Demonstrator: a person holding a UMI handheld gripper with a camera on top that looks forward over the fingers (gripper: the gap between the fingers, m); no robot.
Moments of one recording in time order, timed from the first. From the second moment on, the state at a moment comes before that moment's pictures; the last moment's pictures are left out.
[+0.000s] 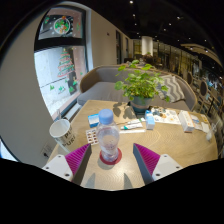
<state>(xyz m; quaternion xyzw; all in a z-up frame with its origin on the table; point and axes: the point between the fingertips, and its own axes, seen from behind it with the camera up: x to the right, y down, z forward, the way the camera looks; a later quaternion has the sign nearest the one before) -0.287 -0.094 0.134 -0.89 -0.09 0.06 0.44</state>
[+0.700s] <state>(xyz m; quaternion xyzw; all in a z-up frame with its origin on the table) -0.242 -0.237 0.205 -0.92 -0.03 0.00 0.40</state>
